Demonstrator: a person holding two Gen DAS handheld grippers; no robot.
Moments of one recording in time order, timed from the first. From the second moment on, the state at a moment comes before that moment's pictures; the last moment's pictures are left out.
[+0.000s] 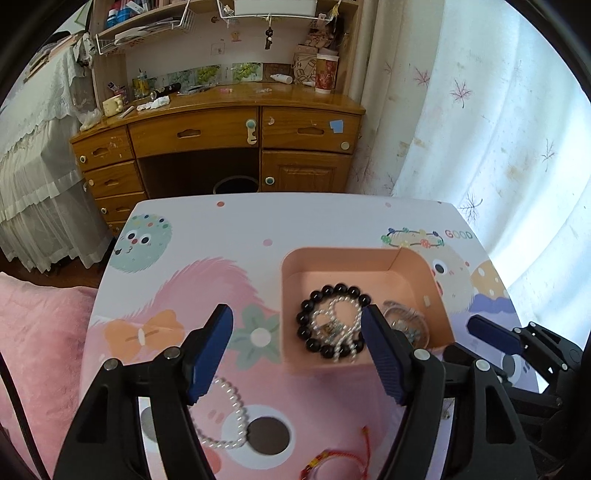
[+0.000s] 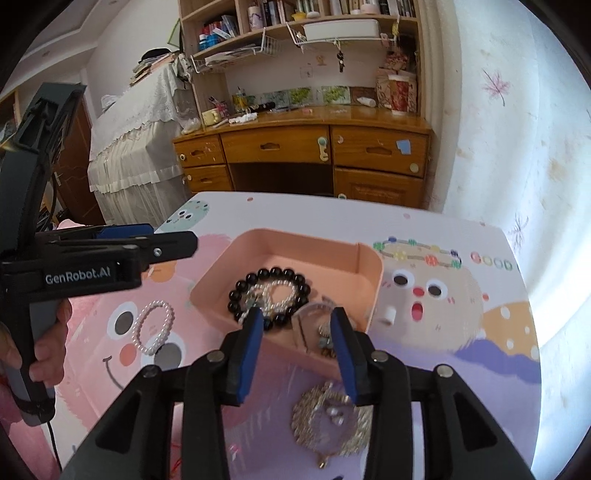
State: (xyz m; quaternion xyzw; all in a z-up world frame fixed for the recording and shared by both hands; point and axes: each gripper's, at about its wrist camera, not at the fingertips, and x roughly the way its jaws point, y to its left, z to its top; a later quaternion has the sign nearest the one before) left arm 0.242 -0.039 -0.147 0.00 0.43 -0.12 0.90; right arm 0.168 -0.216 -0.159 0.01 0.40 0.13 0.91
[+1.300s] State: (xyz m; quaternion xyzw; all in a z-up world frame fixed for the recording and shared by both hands) left arm 0.217 0.077 -0.237 -0.04 0.57 -0.15 0.80; right arm 0.020 -0.141 -0.224 0.09 0.50 -0.10 0.86
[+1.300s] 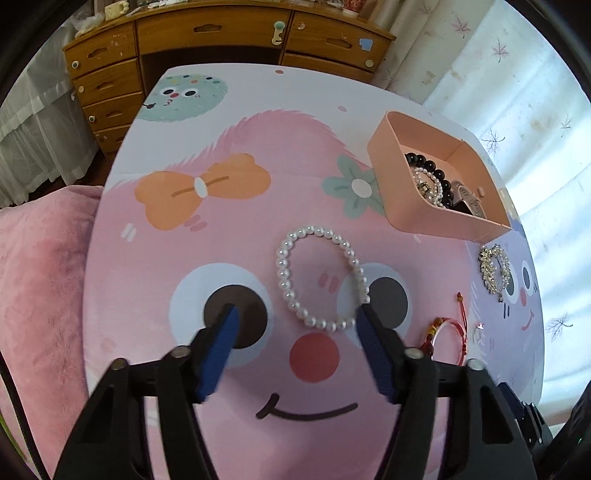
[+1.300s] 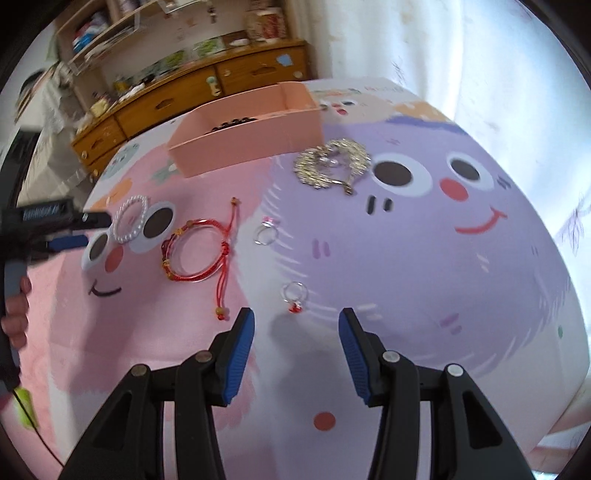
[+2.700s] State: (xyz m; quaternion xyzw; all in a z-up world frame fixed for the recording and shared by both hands) left arm 0.221 0.074 -0.229 -0.03 0.52 -0.14 0.84; right arm 0.047 -0.136 -0.203 0.05 0.47 -0.09 0.88
